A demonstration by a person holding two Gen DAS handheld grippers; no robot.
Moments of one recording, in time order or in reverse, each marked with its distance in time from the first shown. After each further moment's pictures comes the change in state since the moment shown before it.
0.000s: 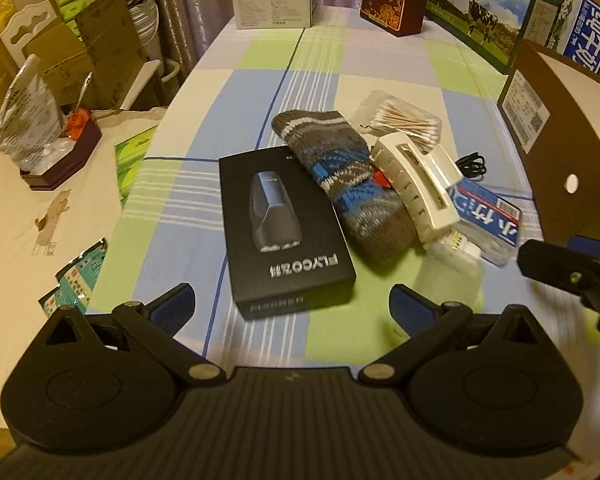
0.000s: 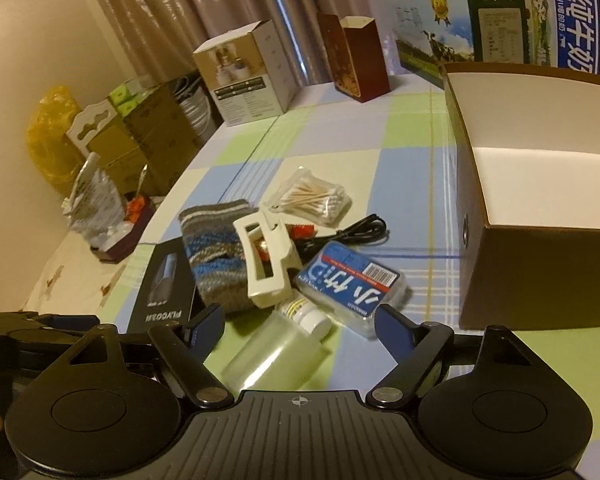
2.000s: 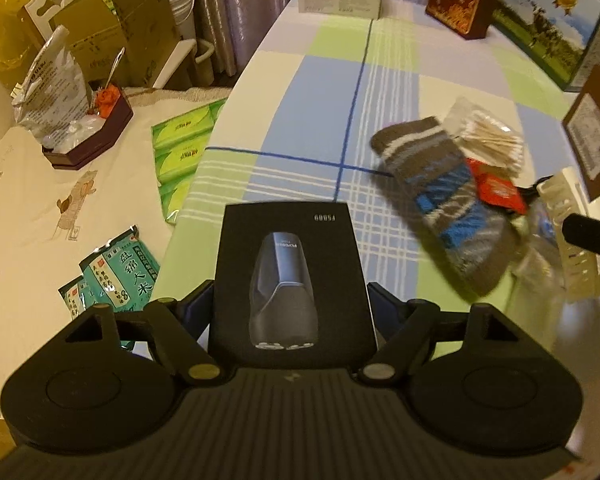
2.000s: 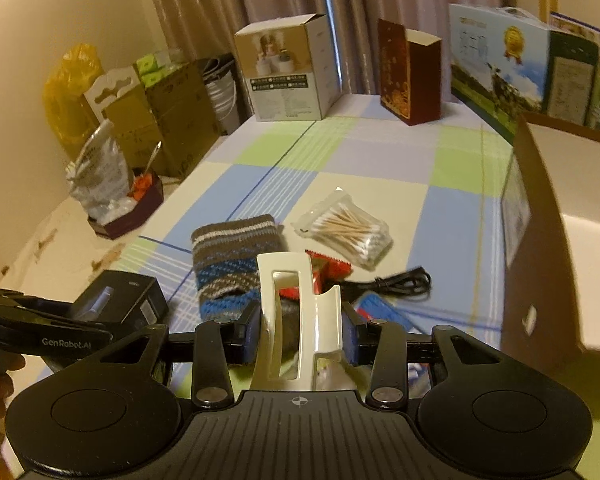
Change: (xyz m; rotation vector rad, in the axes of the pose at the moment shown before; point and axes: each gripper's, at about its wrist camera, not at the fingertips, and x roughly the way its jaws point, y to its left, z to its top) left arm 0.019 0.065 0.015 -0.081 0.032 0.051; right arm 0.041 0.029 0.024 -0.185 0.009 0.006
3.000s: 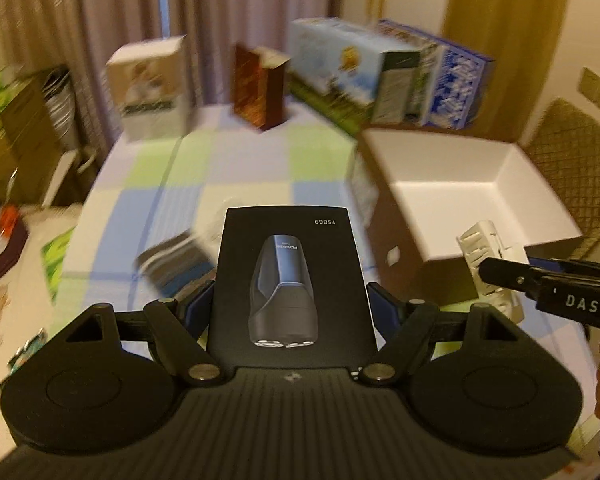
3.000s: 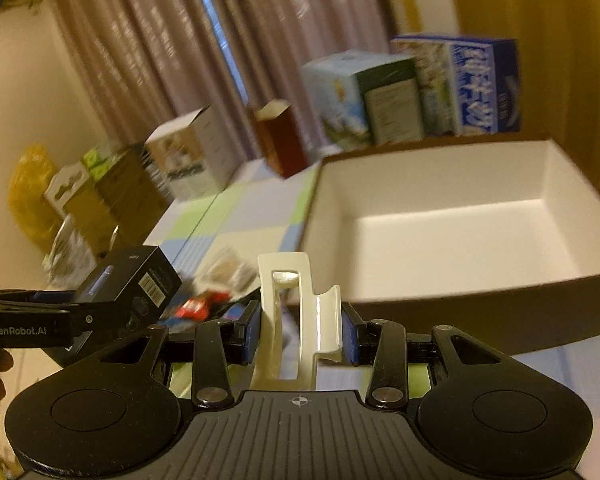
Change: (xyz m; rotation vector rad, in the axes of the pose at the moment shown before) left arm -0.133 -0.158 0.008 0.211 -0.252 -0.294; right arm -0.164 -0.116 -0.017 0.229 -0.171 -0.101
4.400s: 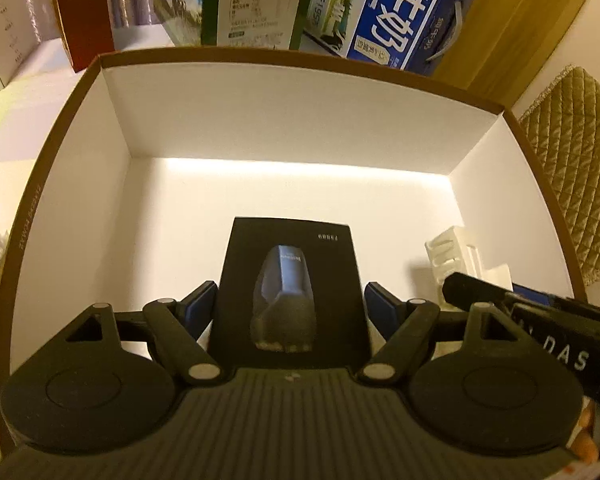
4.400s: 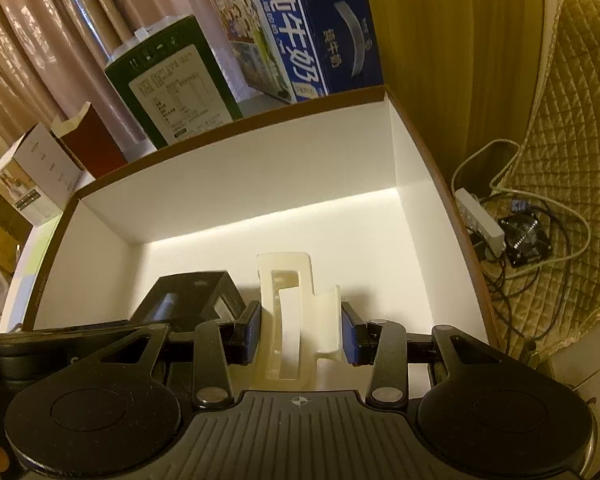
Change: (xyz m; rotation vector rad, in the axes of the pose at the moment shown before) left arm 0.239 -0.200 0.066 -0.120 0.259 -0.073; right arm 0.083 -0.231 0.080 0.144 0.197 -0.167
